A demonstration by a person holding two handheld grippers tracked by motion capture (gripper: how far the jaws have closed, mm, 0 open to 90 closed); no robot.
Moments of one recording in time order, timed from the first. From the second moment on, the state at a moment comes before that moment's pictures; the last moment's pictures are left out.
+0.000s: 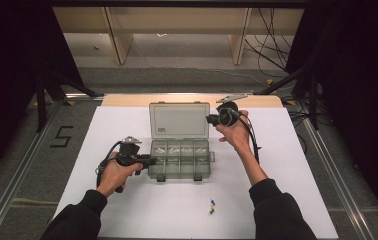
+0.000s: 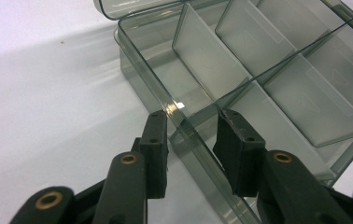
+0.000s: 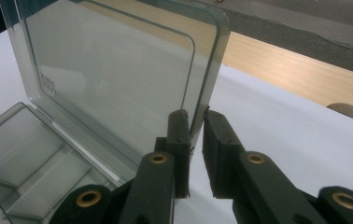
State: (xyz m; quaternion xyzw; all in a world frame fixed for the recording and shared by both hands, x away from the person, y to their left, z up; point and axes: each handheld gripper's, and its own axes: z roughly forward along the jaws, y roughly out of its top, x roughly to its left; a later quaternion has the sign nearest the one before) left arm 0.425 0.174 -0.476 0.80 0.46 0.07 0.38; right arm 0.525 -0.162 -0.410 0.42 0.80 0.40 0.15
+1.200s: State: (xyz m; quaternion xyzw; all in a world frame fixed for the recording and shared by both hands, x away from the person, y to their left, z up) left arm 0.424 0.174 -0.478 0.79 0.46 0.07 0.40; right arm 0.519 -0.154 -0.410 0.39 0.82 0.38 0.18
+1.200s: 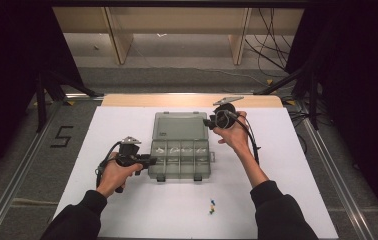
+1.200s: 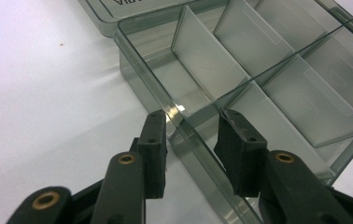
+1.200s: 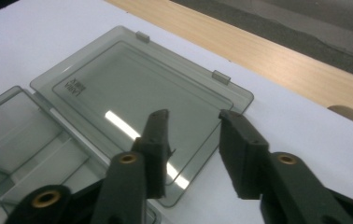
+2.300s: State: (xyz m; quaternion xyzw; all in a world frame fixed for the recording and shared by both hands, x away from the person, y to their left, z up) left arm 0.388 0.172 -0.444 0.75 0.43 0.11 0.49; right arm 0.431 -0.164 -0.395 0.30 0.87 0.36 0.18
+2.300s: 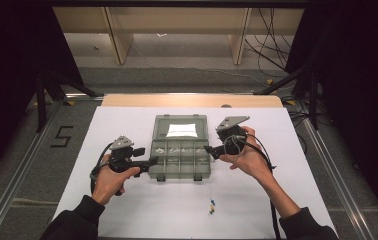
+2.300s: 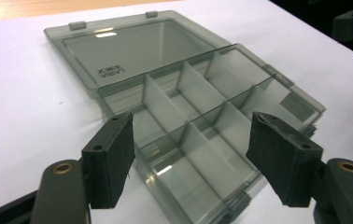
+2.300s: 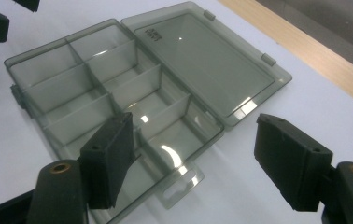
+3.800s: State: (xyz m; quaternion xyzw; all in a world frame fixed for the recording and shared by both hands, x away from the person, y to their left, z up) left arm 0.335 0.167 -0.439 0.76 0.35 0.15 0.53; right arm 0.369 -0.174 -0.431 0.28 0.91 0.29 0.11
